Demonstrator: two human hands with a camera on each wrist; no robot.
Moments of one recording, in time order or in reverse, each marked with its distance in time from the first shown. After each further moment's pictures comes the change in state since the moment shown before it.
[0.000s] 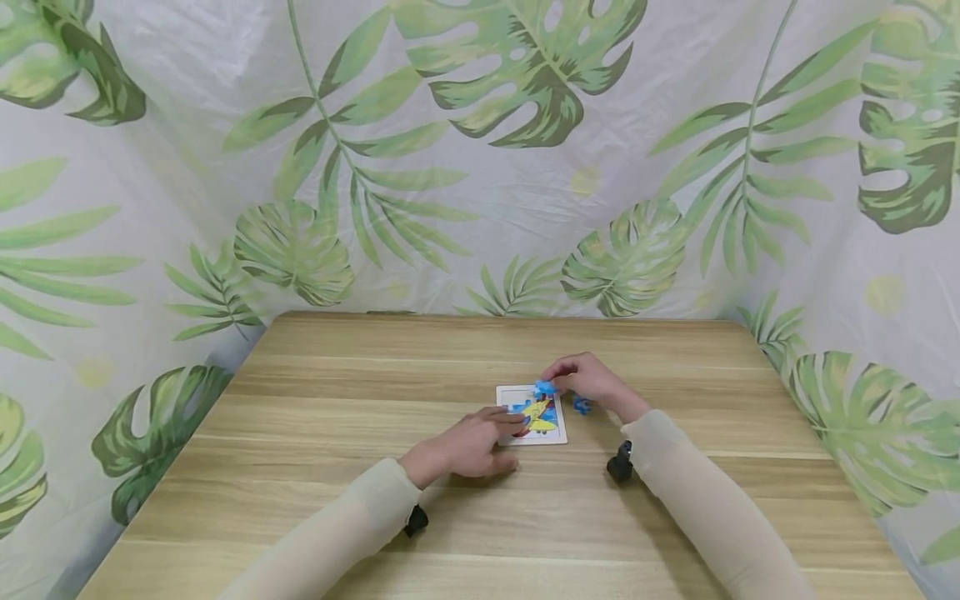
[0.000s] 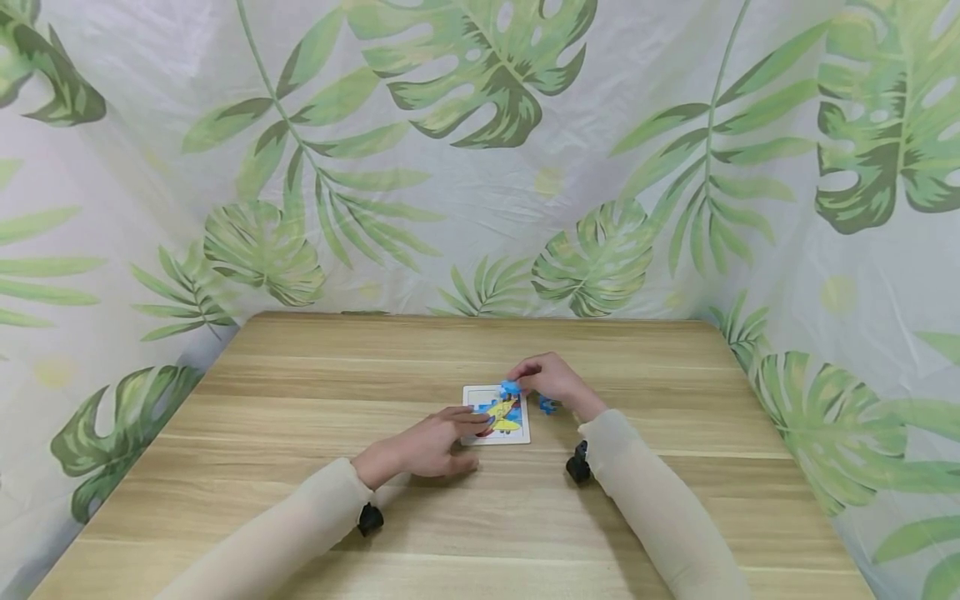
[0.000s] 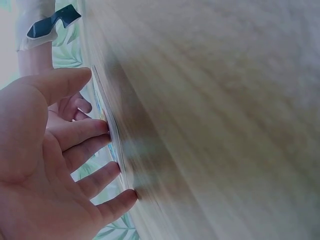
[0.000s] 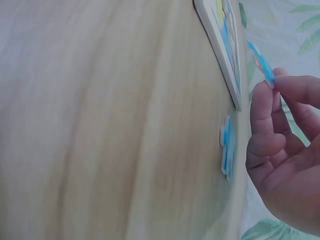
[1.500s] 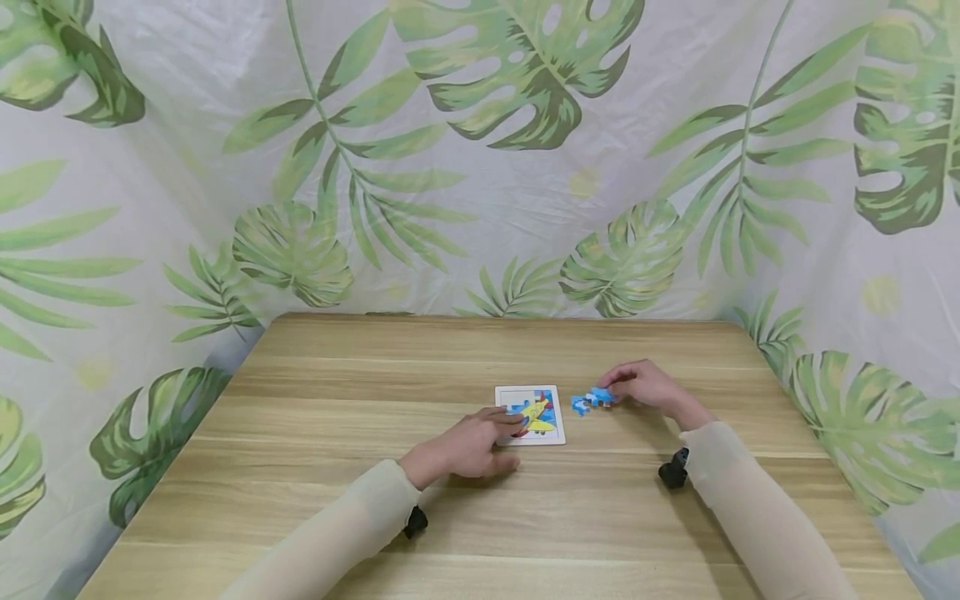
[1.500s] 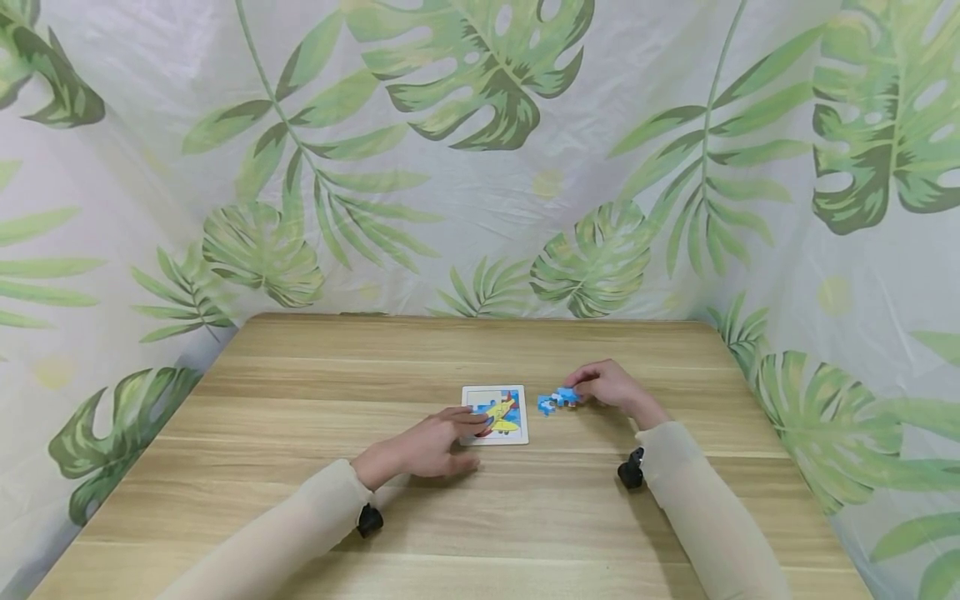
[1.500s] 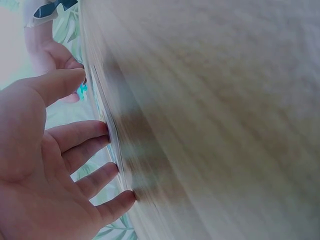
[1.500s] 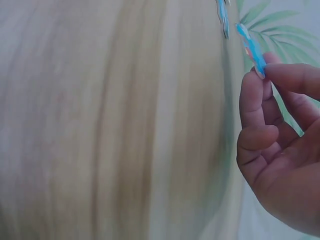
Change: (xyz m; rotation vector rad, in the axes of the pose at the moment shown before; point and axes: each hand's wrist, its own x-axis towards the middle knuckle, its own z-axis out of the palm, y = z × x) left_hand 0.001 -0.001 0.003 -0.022 0.013 -0.022; right_hand -0.048 0.048 -0.066 0.021 0.011 0.084
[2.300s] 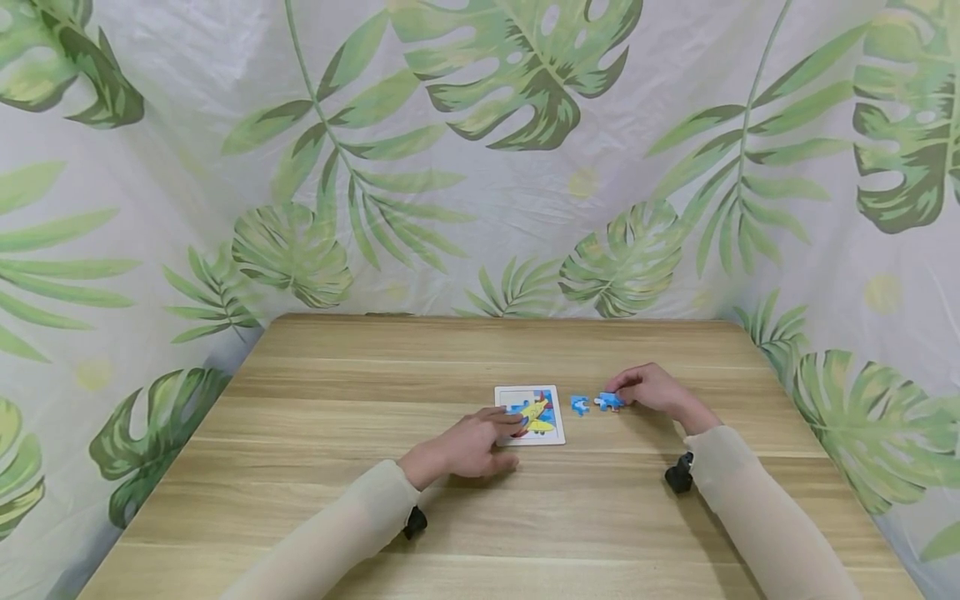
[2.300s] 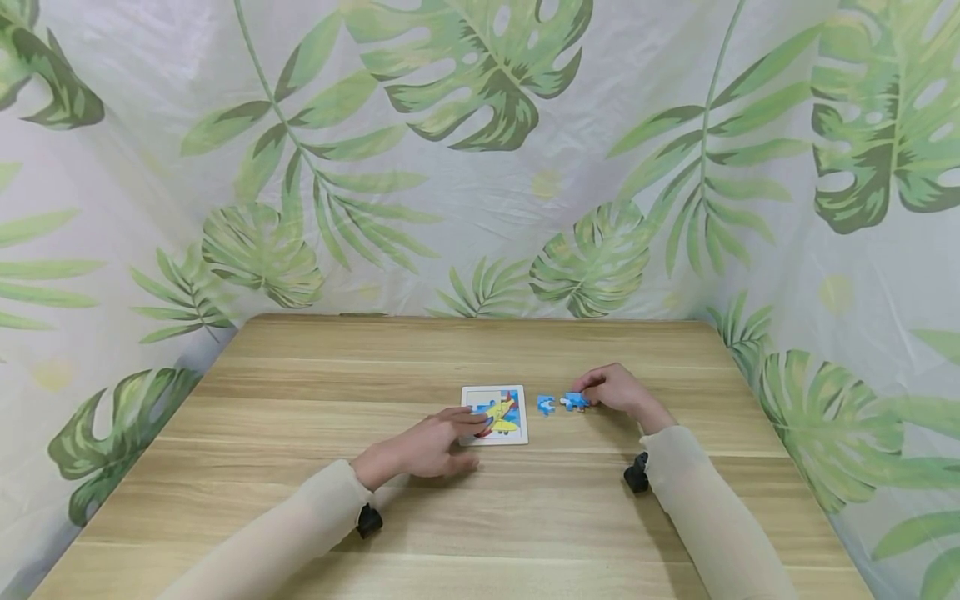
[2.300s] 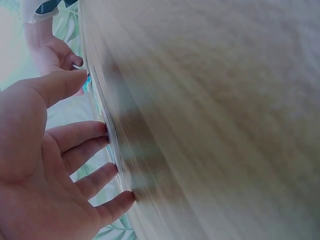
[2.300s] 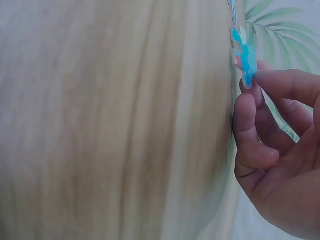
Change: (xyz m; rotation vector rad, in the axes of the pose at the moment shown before) left_hand 0.002 -0.001 0.001 -0.005 0.004 -0.006; right_hand -0.001 0.013 -0.004 -0.108 0.039 -0.010
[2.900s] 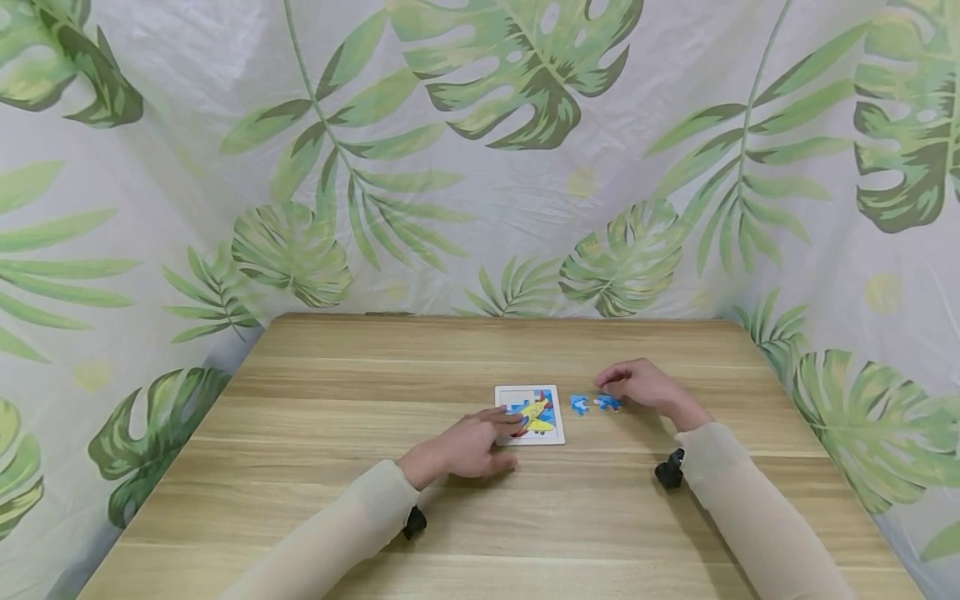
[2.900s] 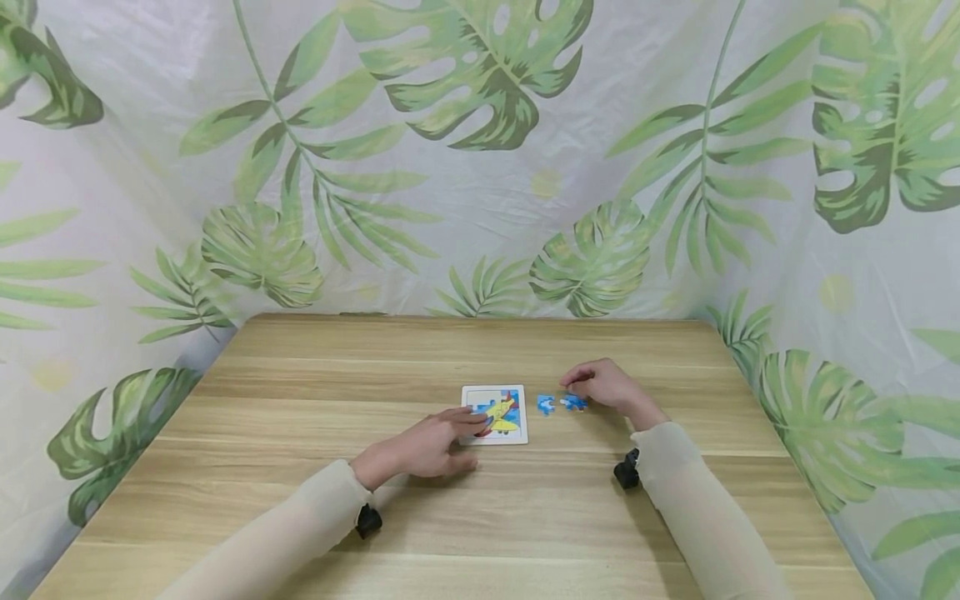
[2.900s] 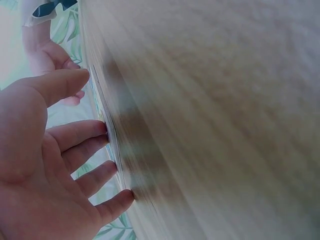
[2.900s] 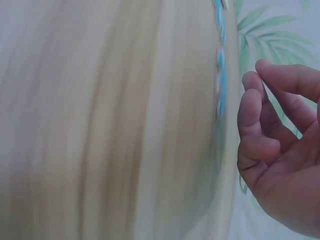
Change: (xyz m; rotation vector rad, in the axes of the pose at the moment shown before) left_hand -0.001 0.000 -0.001 0.004 -0.004 0.013; right_hand 0.002 -0.022 0.004 -0.028 -0.006 -0.033
